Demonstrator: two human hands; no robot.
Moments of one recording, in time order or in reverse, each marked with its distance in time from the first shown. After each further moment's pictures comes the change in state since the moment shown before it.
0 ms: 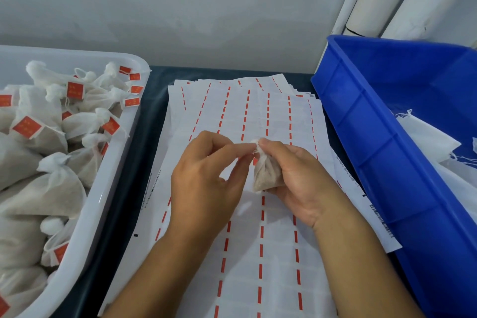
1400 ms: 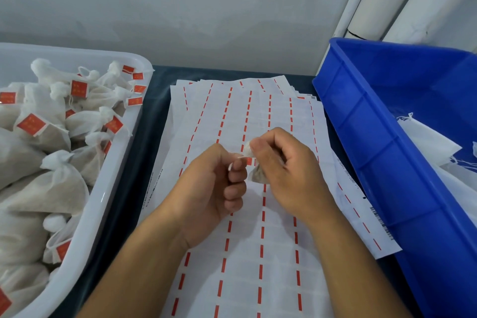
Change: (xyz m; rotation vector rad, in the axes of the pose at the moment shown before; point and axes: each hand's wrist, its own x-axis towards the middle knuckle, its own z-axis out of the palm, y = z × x) left_hand 0.018 0.007 -0.018 -1.178 -0.580 -1.079; right_hand -0.004 0.003 0.006 -0.554 0.087 -0.645
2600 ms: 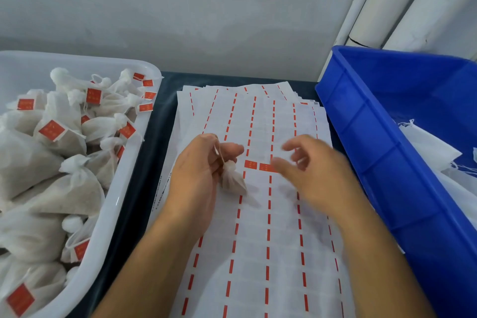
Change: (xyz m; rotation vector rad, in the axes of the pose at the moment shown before) left_hand 0.000 0.007 0.003 0.105 0.460 0.323; right_hand 0.006 0.006 -0.033 -0.458 -0.073 0.338
